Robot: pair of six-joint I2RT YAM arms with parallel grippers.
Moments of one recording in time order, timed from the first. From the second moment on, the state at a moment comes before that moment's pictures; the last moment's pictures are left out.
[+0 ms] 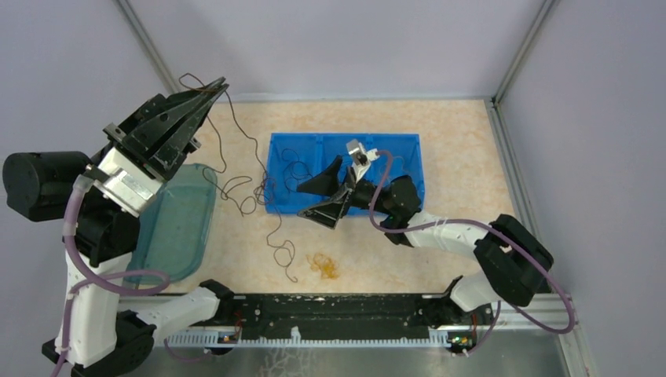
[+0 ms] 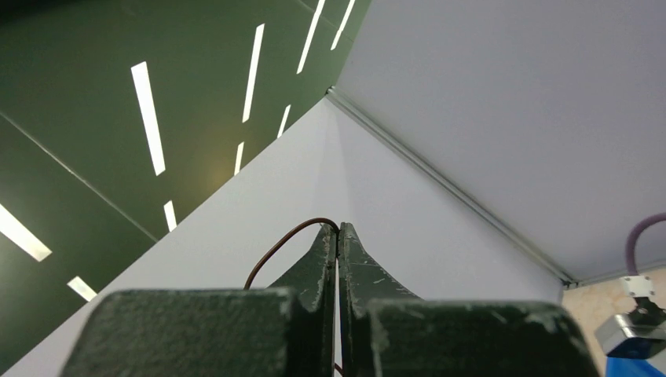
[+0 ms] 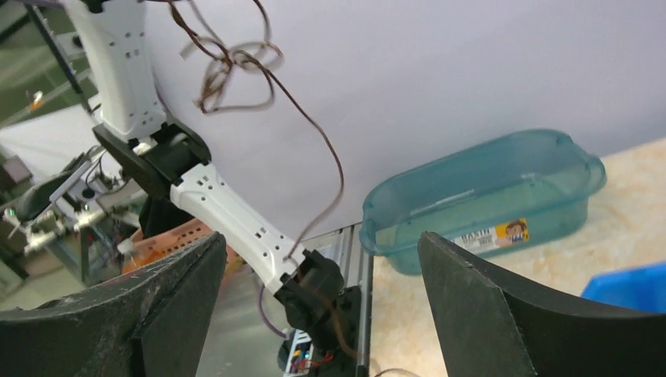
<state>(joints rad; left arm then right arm) -0.52 1.01 1.77 0.01 0.69 0.60 0.84 1.42 0.67 1.24 -0.62 0.78</state>
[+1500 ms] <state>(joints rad) -0.52 0.97 1.69 0.02 0.71 0.55 0.90 1.81 1.00 1.47 -0.86 1.00</state>
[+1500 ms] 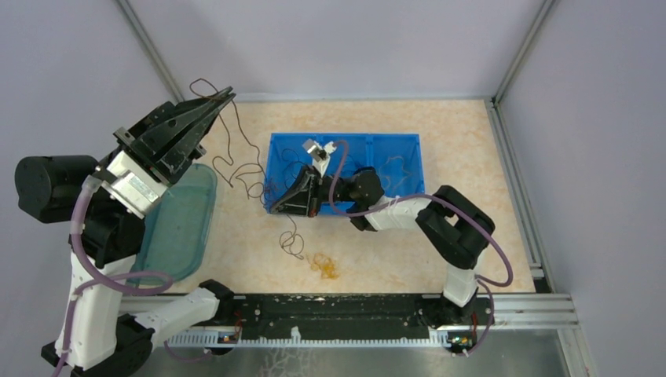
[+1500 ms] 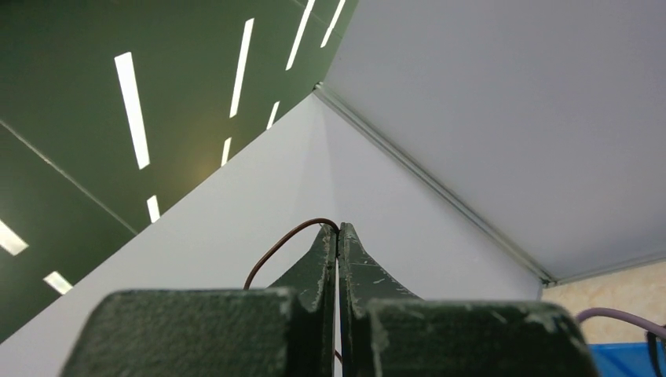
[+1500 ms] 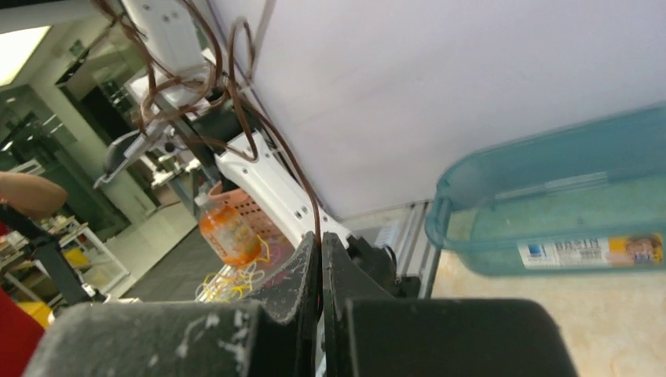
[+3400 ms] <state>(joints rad) -0.41 1.18 1.12 0.17 0.35 0.46 0.86 1.10 0.52 1.14 -0.29 0.70</state>
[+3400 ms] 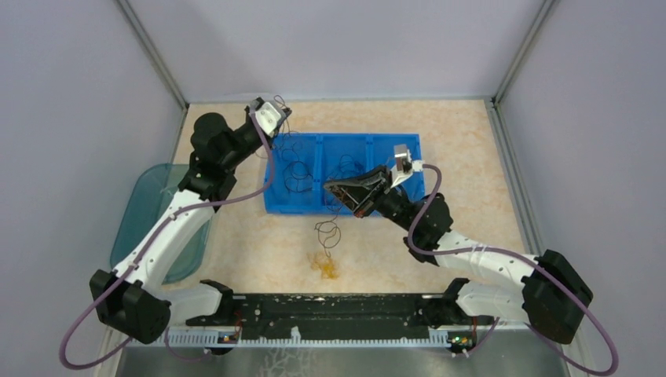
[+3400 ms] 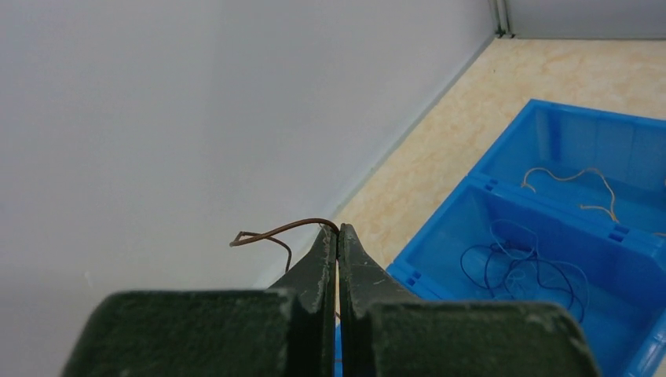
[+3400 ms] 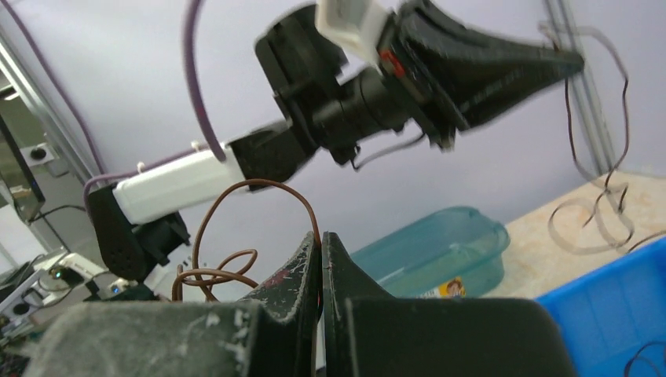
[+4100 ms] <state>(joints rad) -0.39 1.25 1.00 0.20 0.45 0.38 0.78 1.02 0.70 0.96 -0.30 0.59</state>
